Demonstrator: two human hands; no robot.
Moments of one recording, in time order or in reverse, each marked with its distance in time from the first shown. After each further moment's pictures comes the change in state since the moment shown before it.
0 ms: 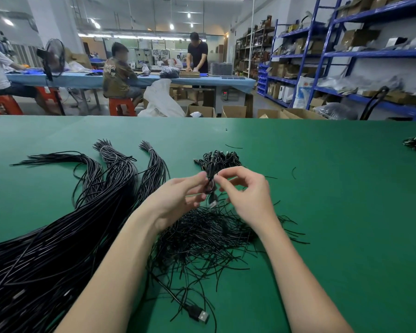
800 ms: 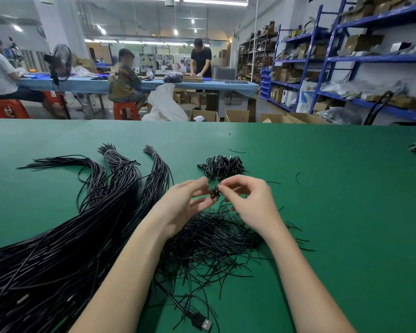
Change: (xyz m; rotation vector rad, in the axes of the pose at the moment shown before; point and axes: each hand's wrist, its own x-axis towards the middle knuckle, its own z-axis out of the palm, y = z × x) left_hand -0.004 0.000 0.012 -0.221 0.065 0.023; right_hand 0.004 0.004 -0.002 -0.059 -0.074 0.086
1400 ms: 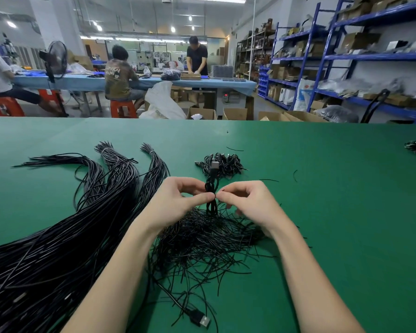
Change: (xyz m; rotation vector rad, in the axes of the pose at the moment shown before) left_hand -0.002 0.000 -0.021 0.710 -0.064 0.404; right_hand 0.000 -0.002 -0.014 0.103 -0.190 0.212
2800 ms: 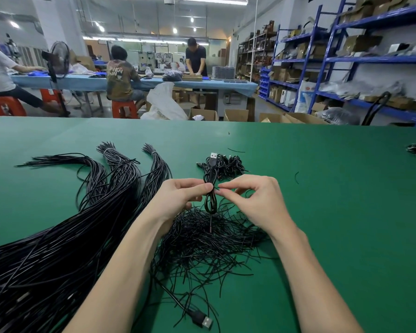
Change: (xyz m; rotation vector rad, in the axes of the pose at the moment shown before) left_hand 0.006 -0.003 0.000 -0.252 0.039 -0.258; right_hand -0.006 -0.006 0.000 -0.274 0.198 -0.437
